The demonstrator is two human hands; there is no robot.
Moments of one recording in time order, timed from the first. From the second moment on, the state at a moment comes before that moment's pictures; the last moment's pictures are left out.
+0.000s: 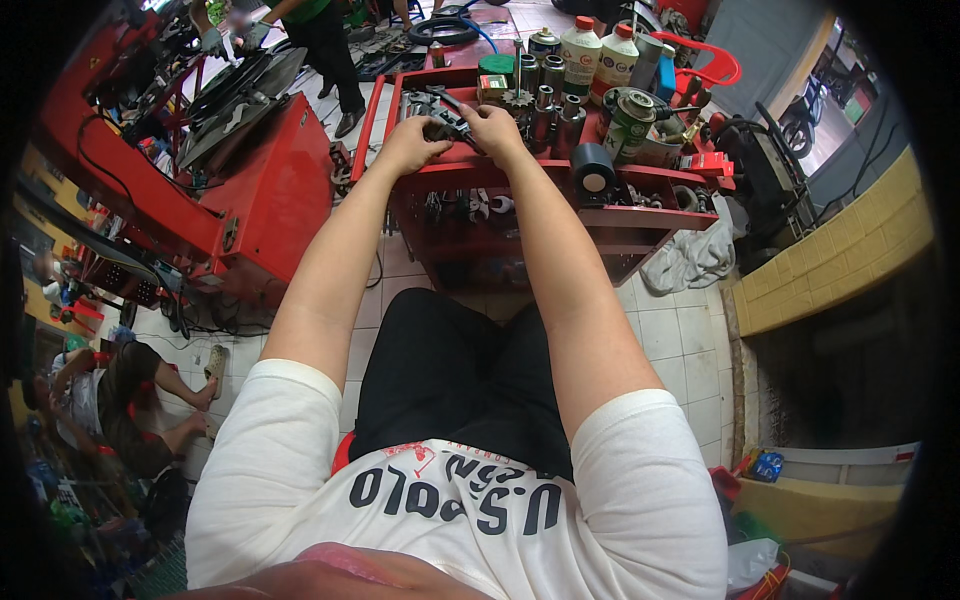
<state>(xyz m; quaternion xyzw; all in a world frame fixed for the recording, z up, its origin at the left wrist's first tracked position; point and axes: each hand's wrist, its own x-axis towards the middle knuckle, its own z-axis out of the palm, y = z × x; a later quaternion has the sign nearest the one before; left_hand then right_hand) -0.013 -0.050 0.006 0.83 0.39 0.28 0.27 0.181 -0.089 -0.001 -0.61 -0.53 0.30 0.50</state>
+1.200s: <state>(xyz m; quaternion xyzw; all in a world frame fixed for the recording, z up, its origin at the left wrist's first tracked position) -0.015 -0.043 -0.002 0.81 0.36 0.42 0.19 0.172 -0.082 -0.010 -0.59 -0.72 0.20 0.30</state>
